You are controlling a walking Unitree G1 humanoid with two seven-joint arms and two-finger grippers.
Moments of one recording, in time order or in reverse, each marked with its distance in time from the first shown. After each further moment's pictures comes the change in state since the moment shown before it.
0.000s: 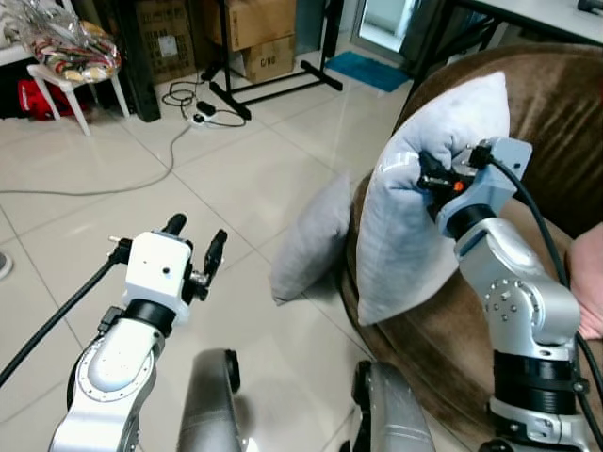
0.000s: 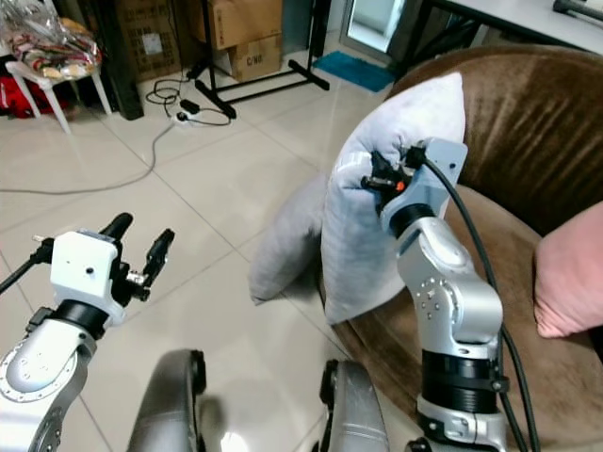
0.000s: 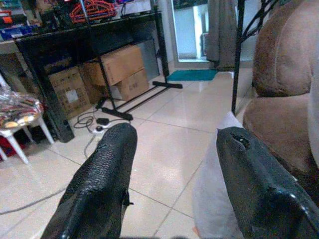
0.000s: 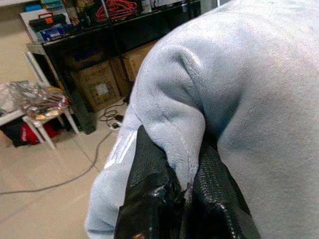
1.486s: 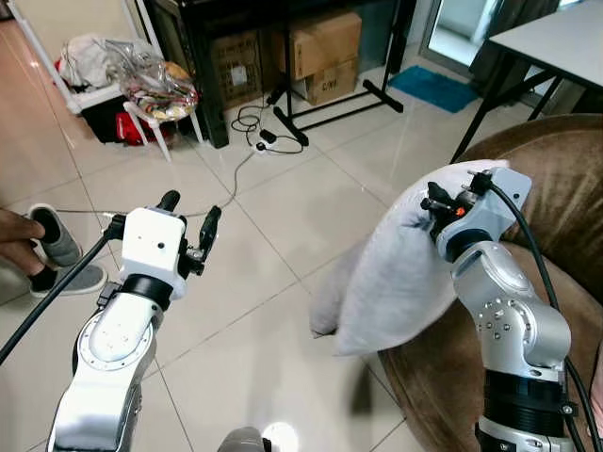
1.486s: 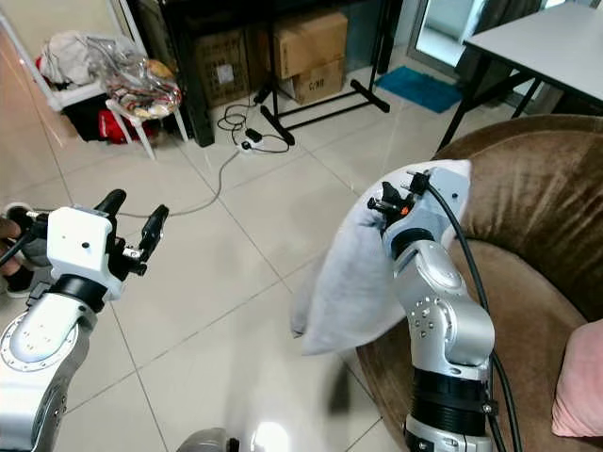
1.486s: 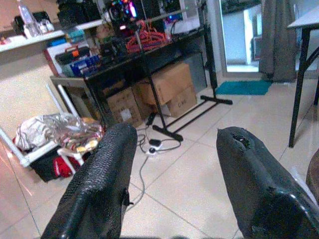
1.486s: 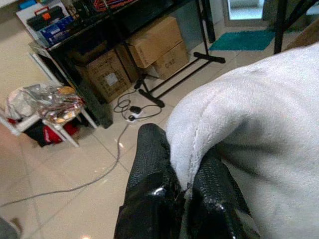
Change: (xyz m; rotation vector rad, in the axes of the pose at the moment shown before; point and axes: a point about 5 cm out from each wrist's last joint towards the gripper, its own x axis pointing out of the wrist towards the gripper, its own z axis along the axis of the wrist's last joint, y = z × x) left arm 0.022 0.012 0.009 0.007 -0.069 0.036; right arm -0.011 -0.012 -0.025 0.042 0.081 -0.163
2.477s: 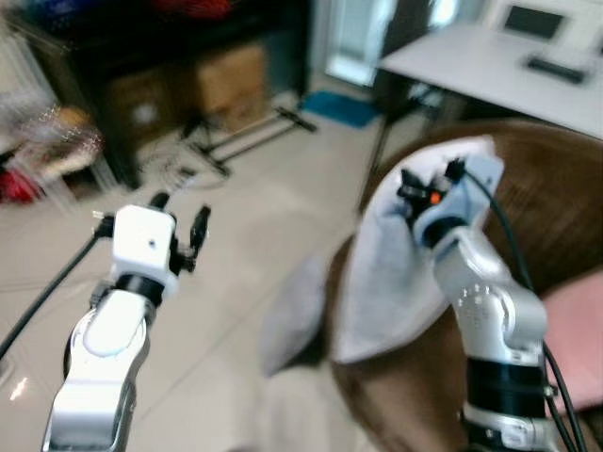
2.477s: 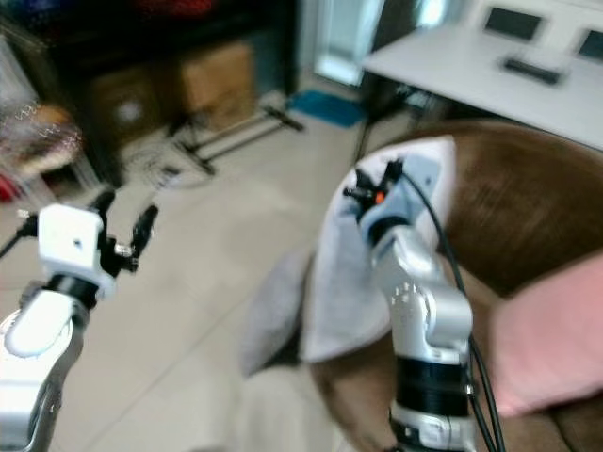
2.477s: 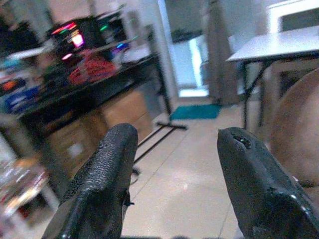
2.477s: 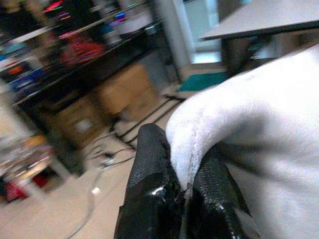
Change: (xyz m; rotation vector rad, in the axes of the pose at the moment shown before) left arm -0.001 0.009 -0.004 -0.001 0.014 0.037; right arm 0.009 0.024 0.006 0.021 -0.026 0.114
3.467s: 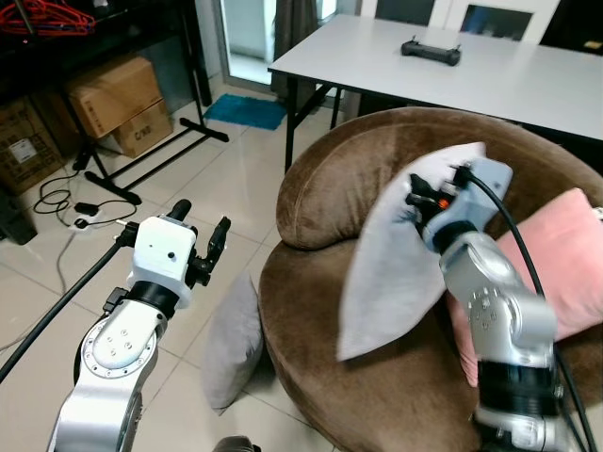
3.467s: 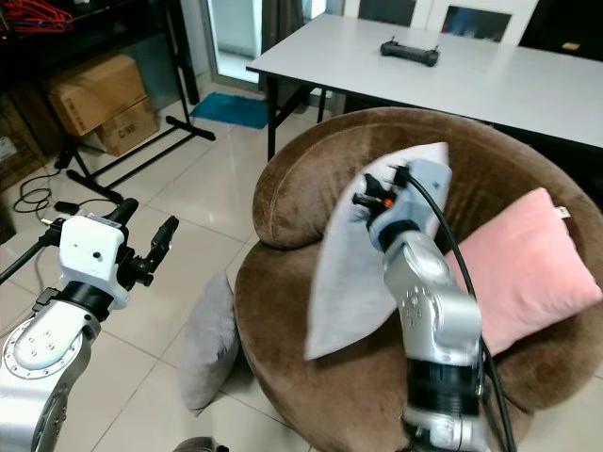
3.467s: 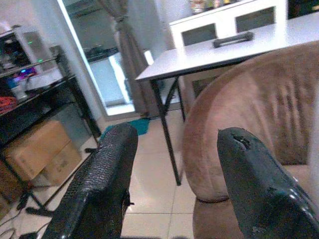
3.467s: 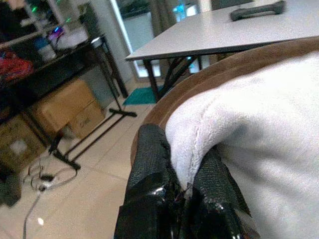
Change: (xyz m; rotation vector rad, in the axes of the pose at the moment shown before) left arm -0.006 -0.015 -0.003 0.034 0.020 -0.116; right arm 0.007 -0.008 -0.003 -0.076 0.042 0.048
